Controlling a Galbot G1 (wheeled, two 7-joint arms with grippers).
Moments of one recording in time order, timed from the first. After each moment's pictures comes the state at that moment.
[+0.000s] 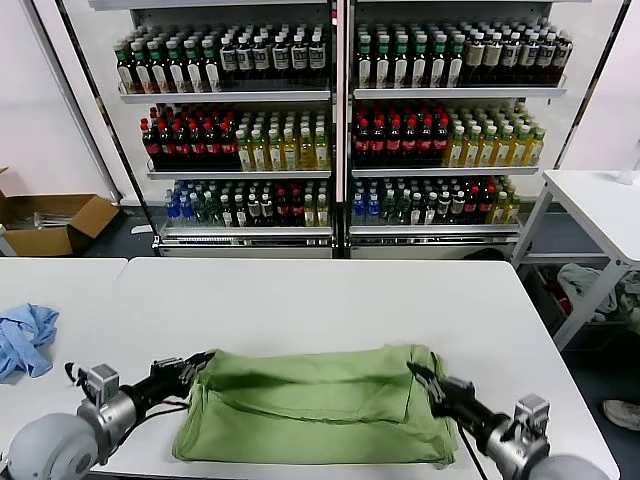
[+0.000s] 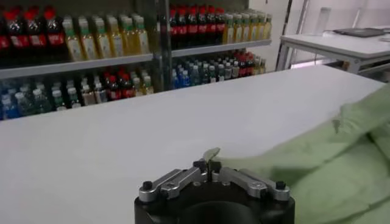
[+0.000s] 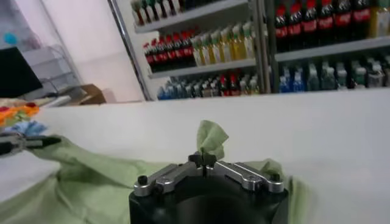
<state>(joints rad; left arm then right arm) 1.51 -0.74 -0.63 -2.01 -0.70 0.43 0.25 -1.67 1.05 0.65 2.24 0.63 -0.48 -0.20</state>
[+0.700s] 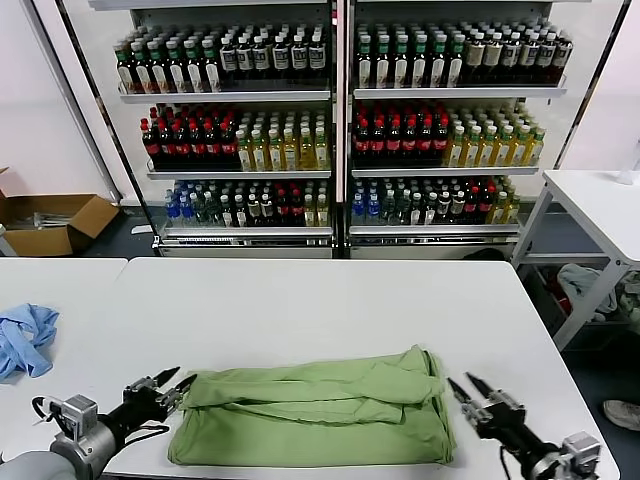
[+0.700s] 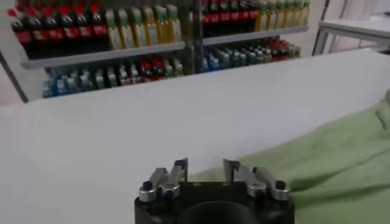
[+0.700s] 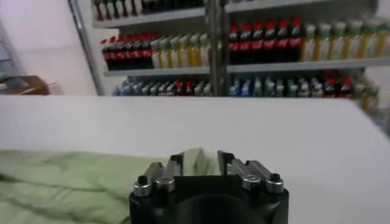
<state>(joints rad) 1.68 -0.83 -0.76 -2.12 -0.67 0.45 0.13 -1.77 1.13 0.90 2.21 0.56 -0.31 -0.24</state>
